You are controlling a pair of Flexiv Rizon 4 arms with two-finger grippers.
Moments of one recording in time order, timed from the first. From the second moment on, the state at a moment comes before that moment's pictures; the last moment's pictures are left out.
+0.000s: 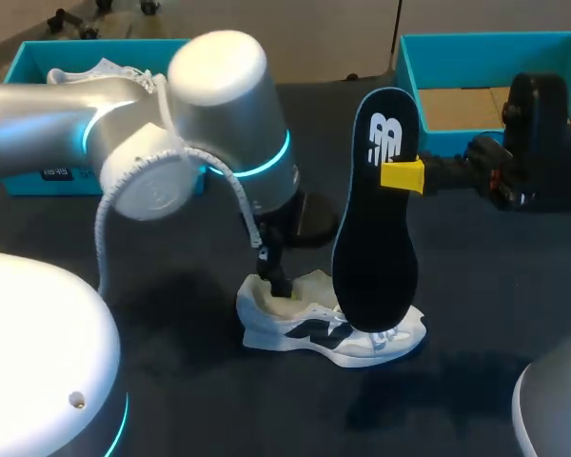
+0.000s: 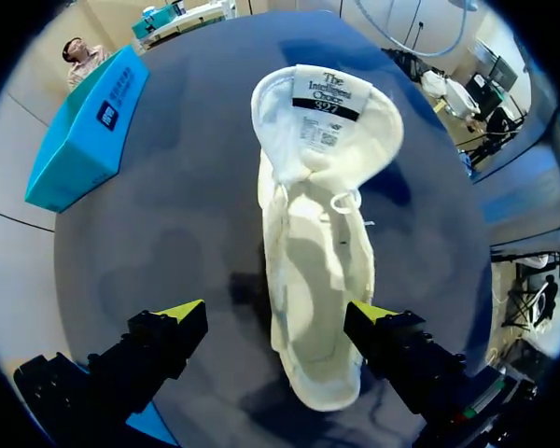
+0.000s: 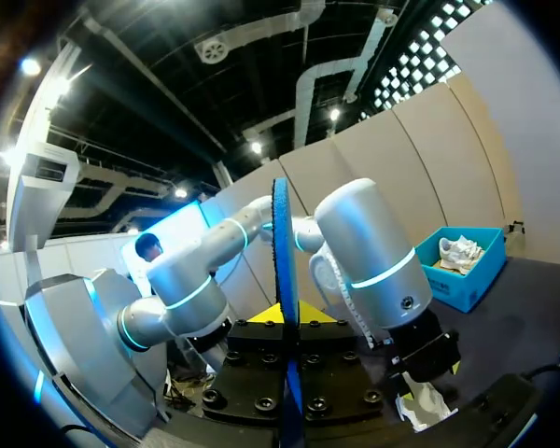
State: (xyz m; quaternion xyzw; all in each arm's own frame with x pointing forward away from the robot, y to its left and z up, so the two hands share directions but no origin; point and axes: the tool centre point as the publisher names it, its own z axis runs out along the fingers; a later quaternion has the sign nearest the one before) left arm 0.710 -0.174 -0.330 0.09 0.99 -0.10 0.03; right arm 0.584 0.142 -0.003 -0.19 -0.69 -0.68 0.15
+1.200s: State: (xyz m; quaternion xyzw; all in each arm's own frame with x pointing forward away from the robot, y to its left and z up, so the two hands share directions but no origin) left arm 0.717 -0.214 -0.391 0.09 0.99 -0.07 0.00; right arm 0.584 0.142 -0.004 -0.19 -0.69 -0.68 0.15
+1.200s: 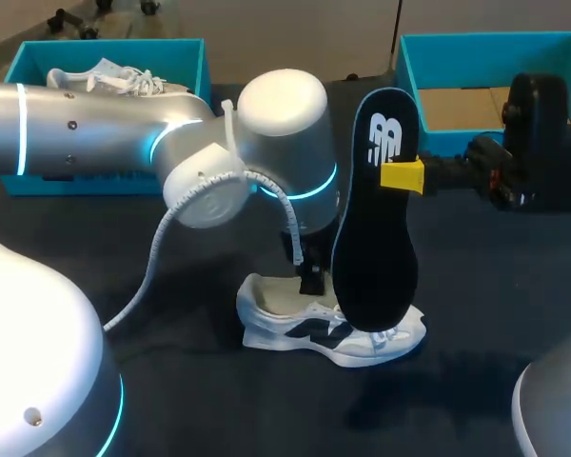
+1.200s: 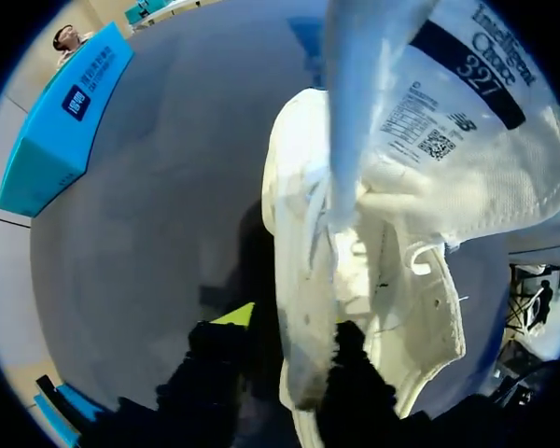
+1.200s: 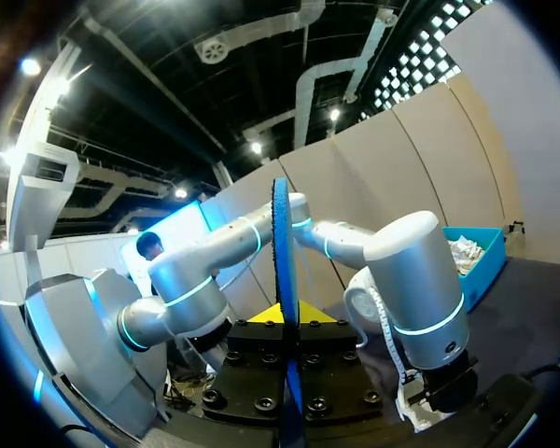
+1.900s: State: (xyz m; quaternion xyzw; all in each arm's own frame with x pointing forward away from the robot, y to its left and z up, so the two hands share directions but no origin) left arm 0.707 -0.211 -0.356 0.26 0.96 -0.11 0.05; right arm 0.584 0.142 -0.004 -0.19 -0.69 -0.68 0.15
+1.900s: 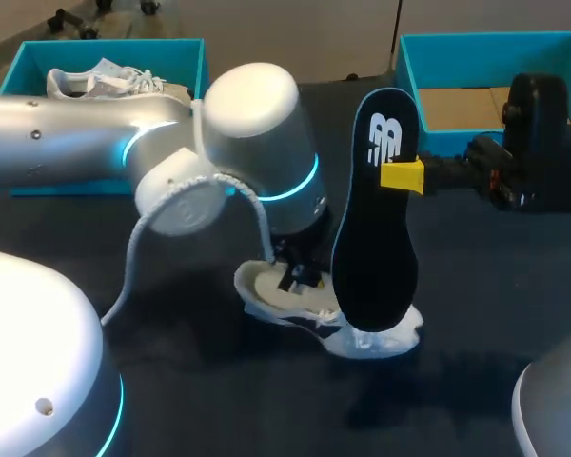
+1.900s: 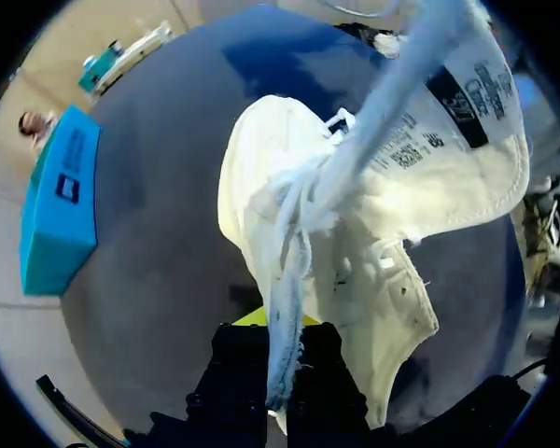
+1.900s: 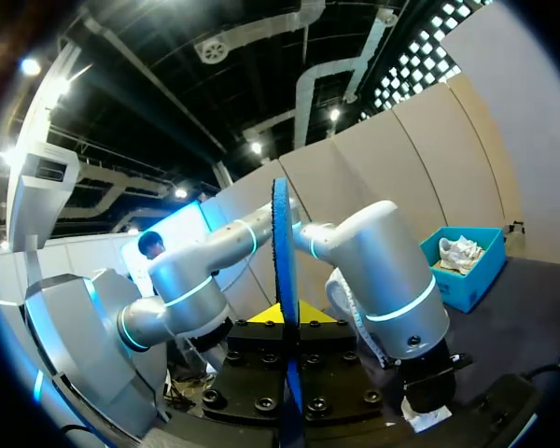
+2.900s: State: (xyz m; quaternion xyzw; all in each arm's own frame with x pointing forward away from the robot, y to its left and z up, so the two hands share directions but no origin) left arm 0.691 -0.173 -0.308 0.61 0.79 -0.09 0.07; right arm 0.584 0.142 -0.004 -0.19 -0.69 -0.68 0.15
